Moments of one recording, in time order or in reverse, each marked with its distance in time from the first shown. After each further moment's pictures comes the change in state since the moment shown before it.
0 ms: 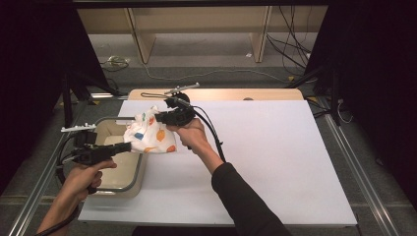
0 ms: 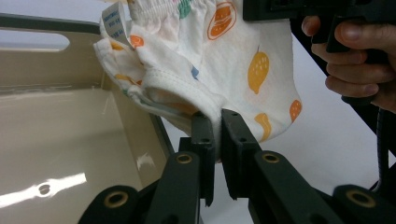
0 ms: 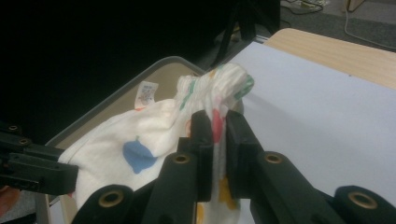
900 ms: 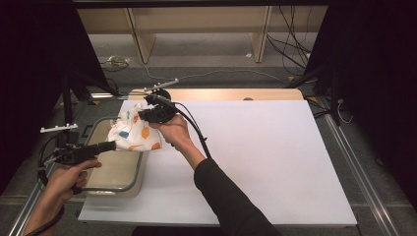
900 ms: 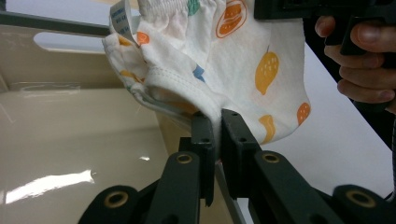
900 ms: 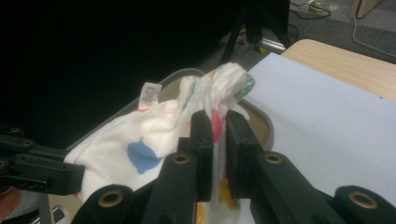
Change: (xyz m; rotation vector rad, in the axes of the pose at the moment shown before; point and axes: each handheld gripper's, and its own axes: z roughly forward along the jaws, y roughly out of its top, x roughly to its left) left arm 0.027 0.002 -0.026 -0.024 0.049 -0.039; right arm 0.030 0.022 0.029 0.008 0.001 -0.037
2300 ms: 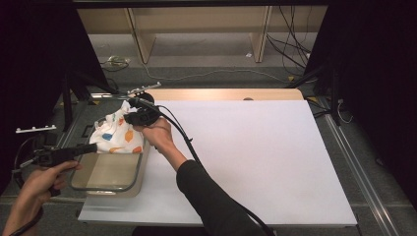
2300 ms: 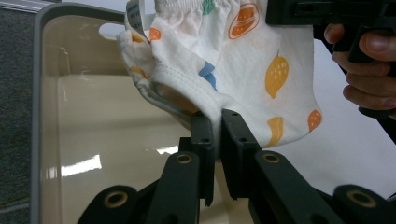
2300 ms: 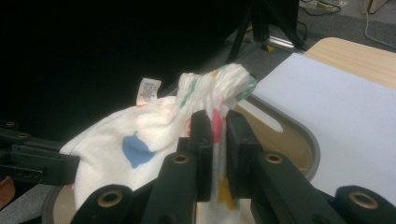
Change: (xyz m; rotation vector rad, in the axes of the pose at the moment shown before) left arm 0.040 0.002 -0.029 0.027 0.031 -0.046; right arm 0.025 0.004 0.036 0.007 0.008 0.017
